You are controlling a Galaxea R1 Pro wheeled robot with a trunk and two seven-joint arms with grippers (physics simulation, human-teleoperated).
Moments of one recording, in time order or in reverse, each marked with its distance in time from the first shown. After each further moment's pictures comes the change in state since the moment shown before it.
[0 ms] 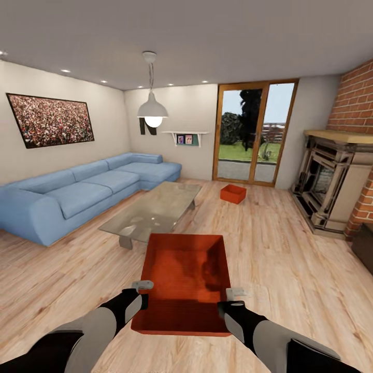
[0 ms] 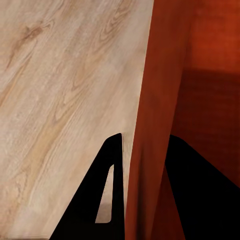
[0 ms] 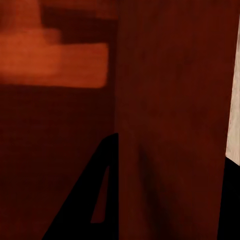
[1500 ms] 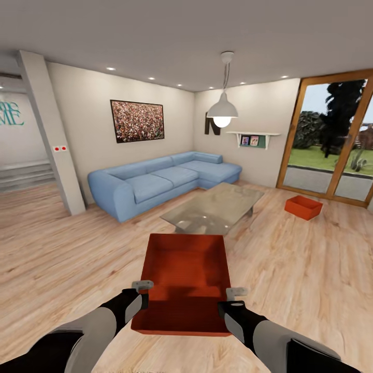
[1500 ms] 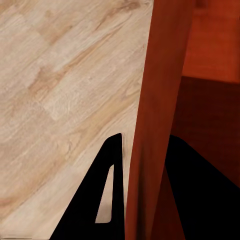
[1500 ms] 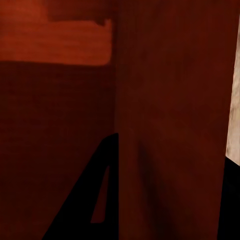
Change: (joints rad) left arm 0.000 0.000 0.000 0.000 -0.001 0.000 0.000; right arm 0.000 0.000 0.001 0.000 -0.001 -0.001 0.000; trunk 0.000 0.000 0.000
